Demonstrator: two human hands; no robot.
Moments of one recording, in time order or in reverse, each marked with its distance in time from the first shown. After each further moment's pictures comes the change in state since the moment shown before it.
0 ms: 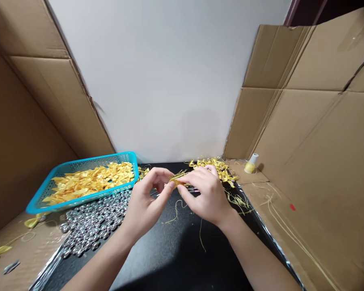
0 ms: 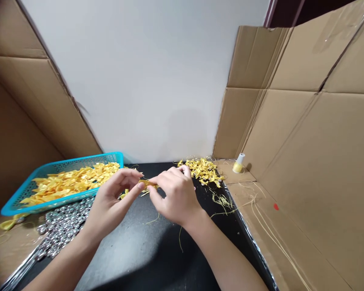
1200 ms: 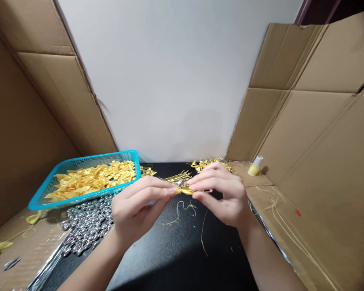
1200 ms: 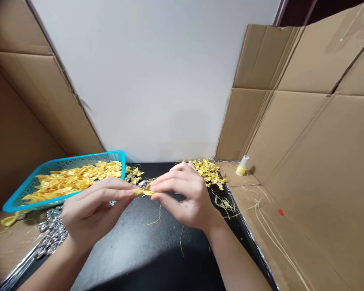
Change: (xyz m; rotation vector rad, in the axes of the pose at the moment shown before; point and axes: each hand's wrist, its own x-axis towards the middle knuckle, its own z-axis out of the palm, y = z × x) left_hand -0.002 -0.001 -0.017 0.170 0.135 0.583; right_hand 0.003 0.005 -0.031 0.390 -0.028 -0.065
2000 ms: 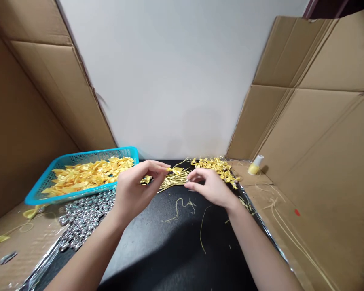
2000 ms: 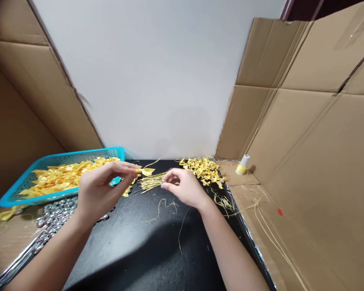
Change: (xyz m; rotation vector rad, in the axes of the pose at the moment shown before) left_hand 0.003 -0.027 0.004 0.059 -0.035 -0.328; right_hand -0.016 0.065 0.033 0.064 -0.310 0.587
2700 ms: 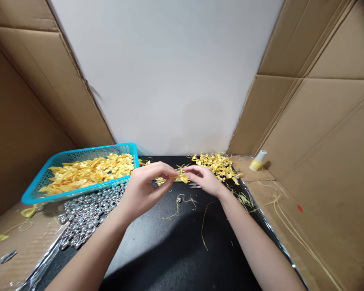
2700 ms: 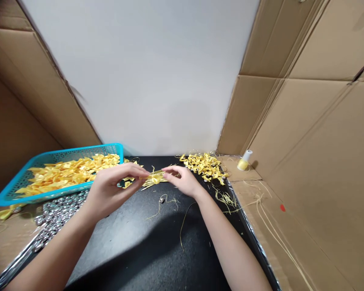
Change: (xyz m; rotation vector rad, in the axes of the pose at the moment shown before) left_hand 0.003 -0.007 0.007 -0.050 -0.256 0.108; right_hand 0.015 0.037 0.010 0.024 -0.092 0.021
